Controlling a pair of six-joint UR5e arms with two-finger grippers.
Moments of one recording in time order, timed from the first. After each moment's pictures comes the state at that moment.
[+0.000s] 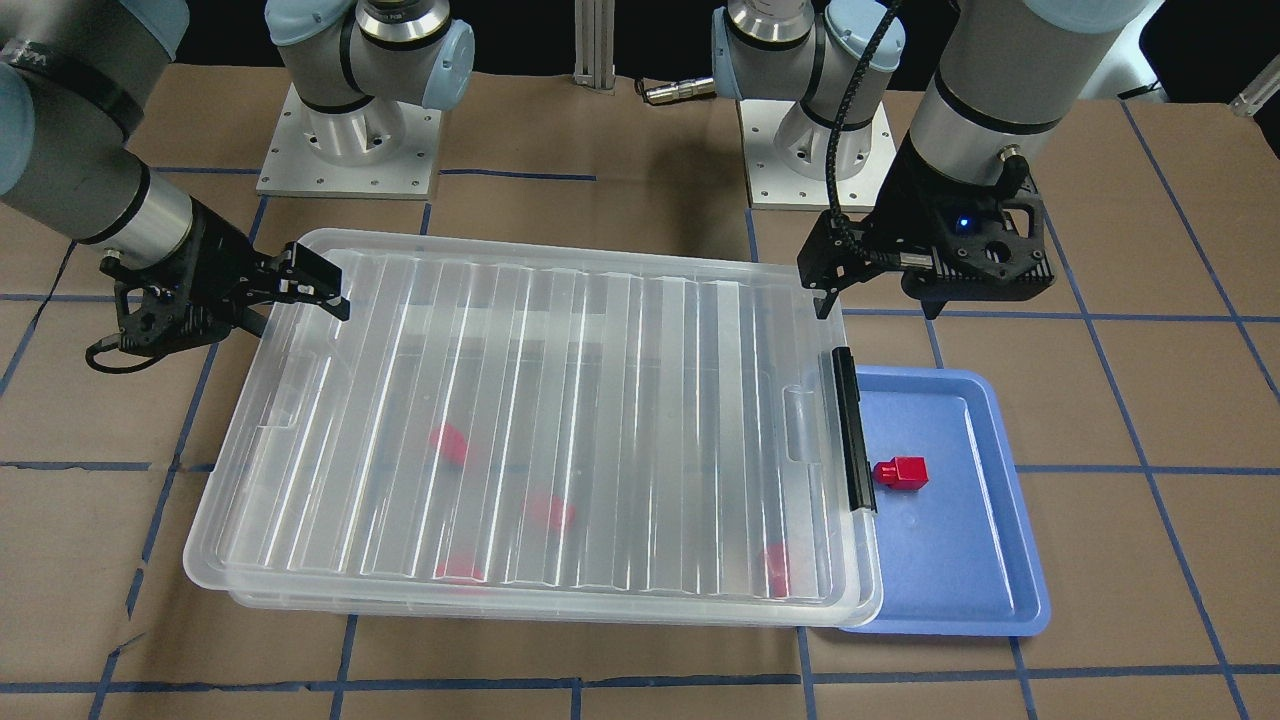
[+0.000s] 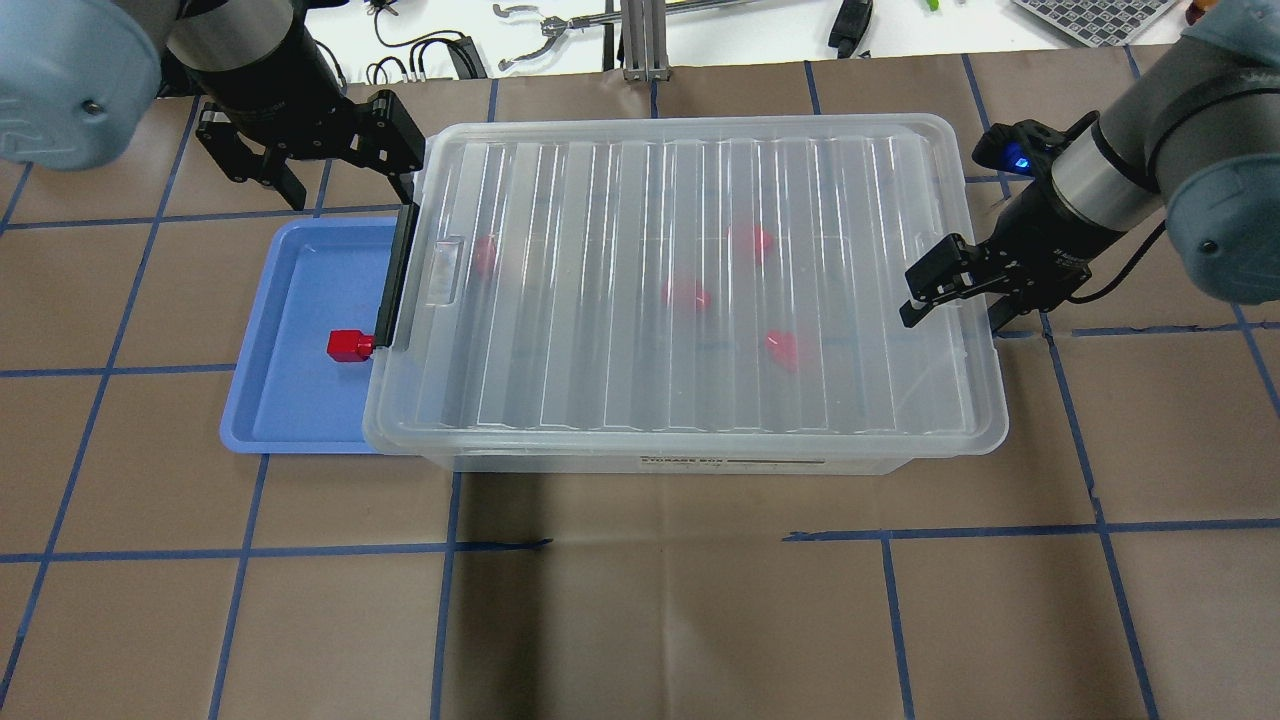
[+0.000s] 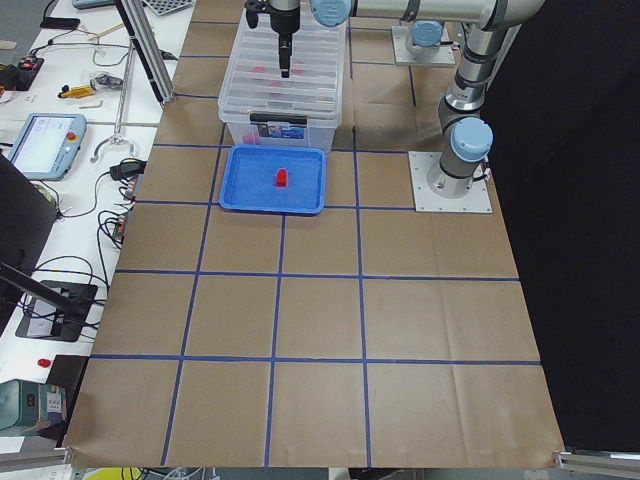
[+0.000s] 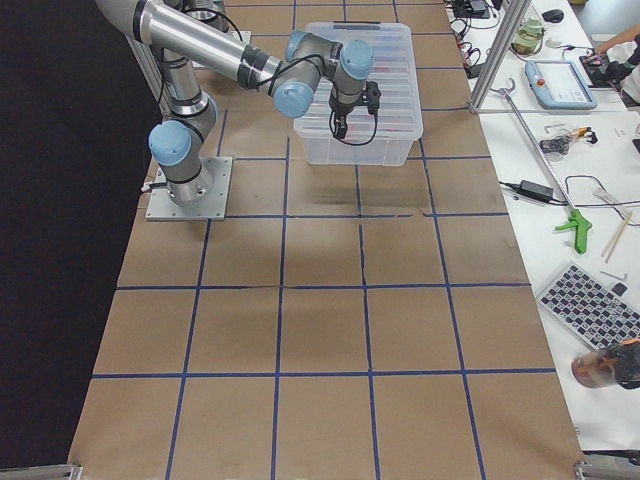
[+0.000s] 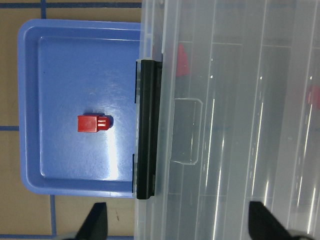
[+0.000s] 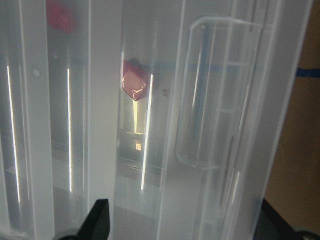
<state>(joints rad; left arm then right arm) -1.58 -1.67 -1.47 -1.54 1.57 -0.02 1.32 -1.53 1.85 -1.70 -1.29 -0.36</state>
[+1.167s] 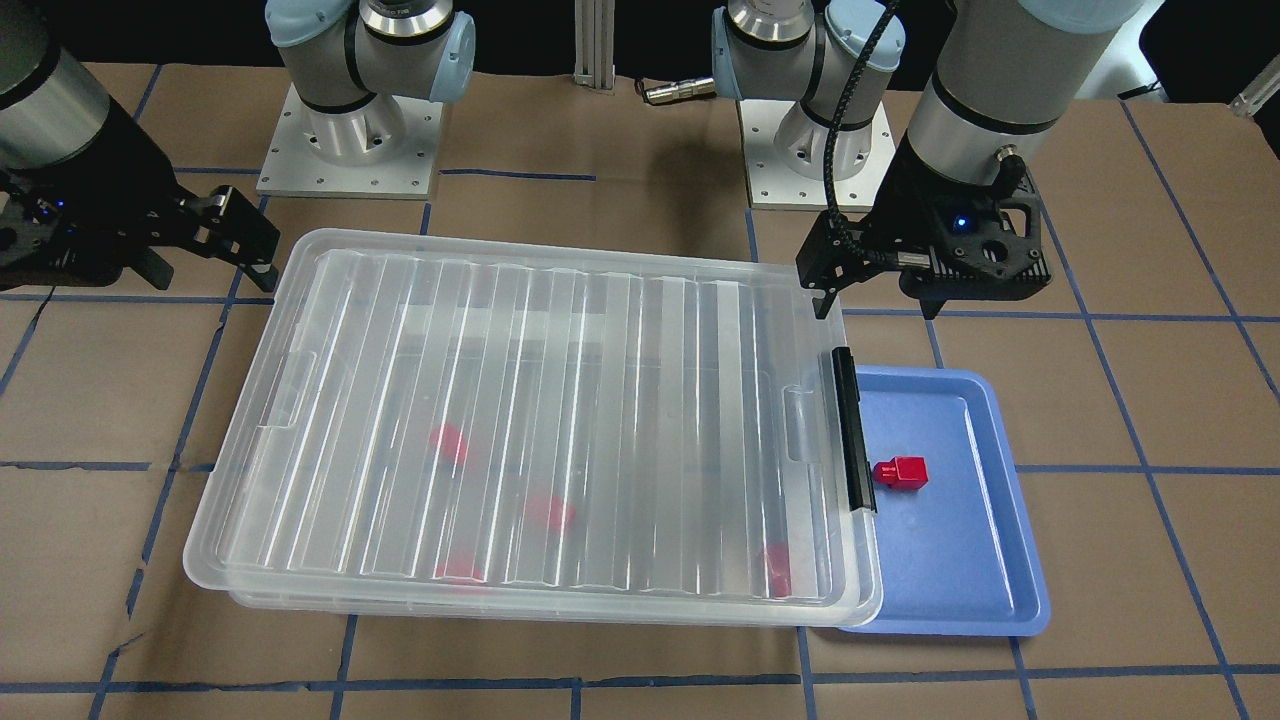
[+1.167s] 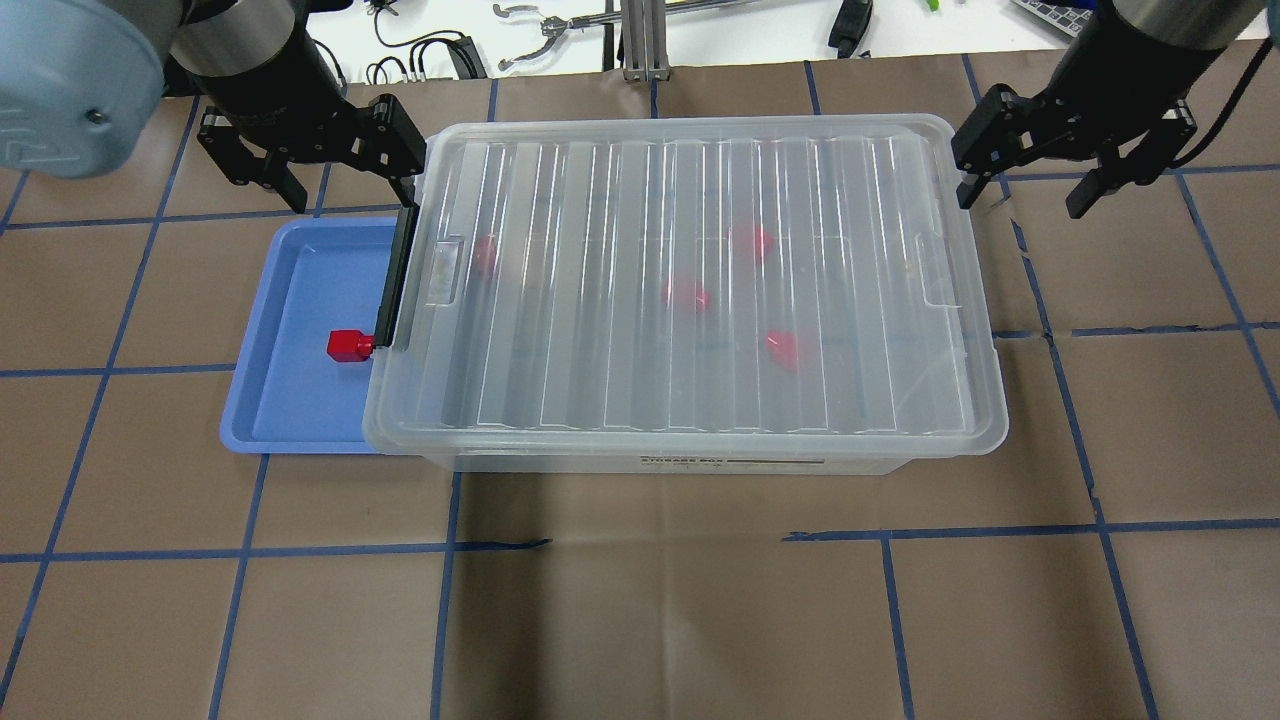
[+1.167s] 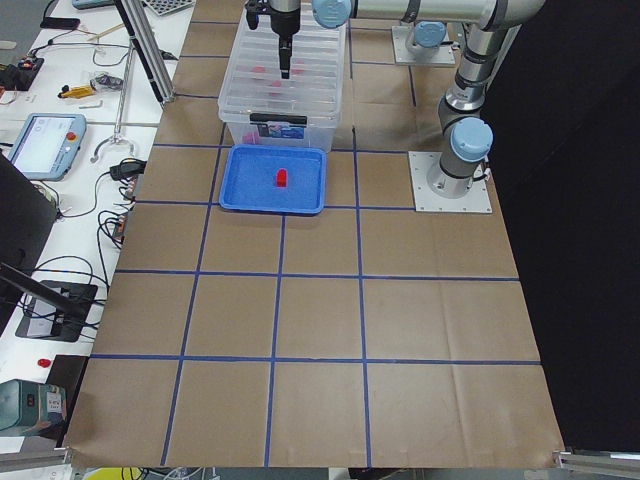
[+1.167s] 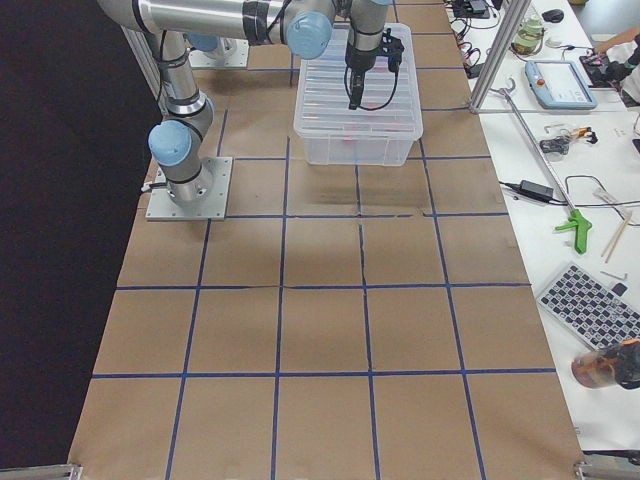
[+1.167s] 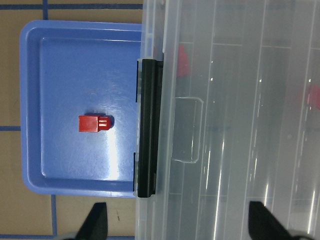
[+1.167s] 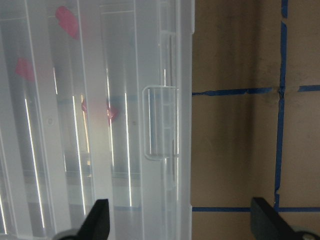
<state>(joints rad) -1.58 -1.67 -1.48 -1.53 1.58 -0.02 1.43 -1.51 1.49 -1.49 -1.48 -0.06</state>
